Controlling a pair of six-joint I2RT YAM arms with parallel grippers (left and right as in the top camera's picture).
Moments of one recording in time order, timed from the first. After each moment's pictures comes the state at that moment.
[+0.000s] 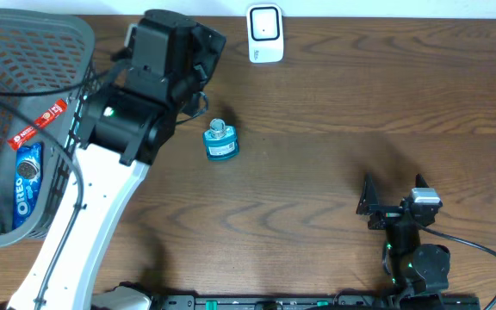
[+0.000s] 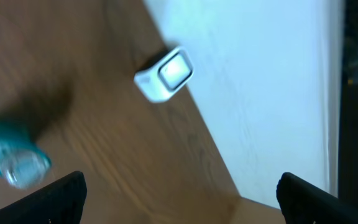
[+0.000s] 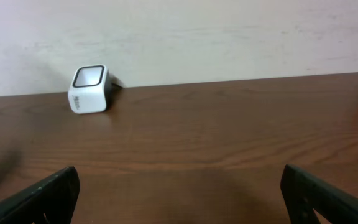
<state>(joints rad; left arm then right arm) -0.39 1.46 1.70 -0.87 -0.11 -1.36 0.13 0.01 0.01 -0.06 0.11 0.11</state>
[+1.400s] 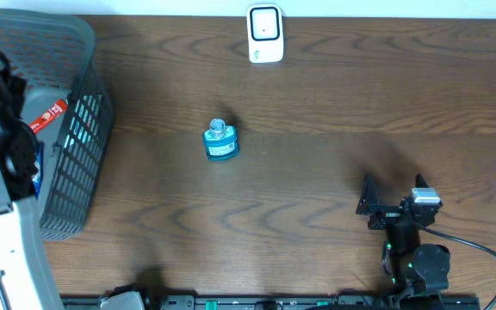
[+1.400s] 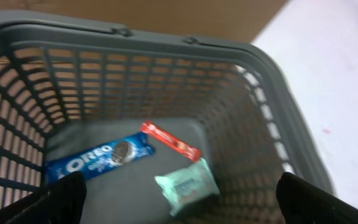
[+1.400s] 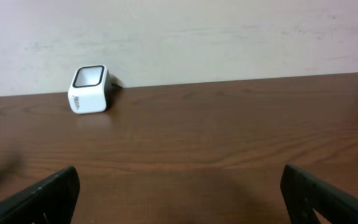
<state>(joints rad) 0.28 1.28 1.70 -1.12 -0.54 -0.88 0.13 0.01 0.01 -0.06 0.11 0.11</state>
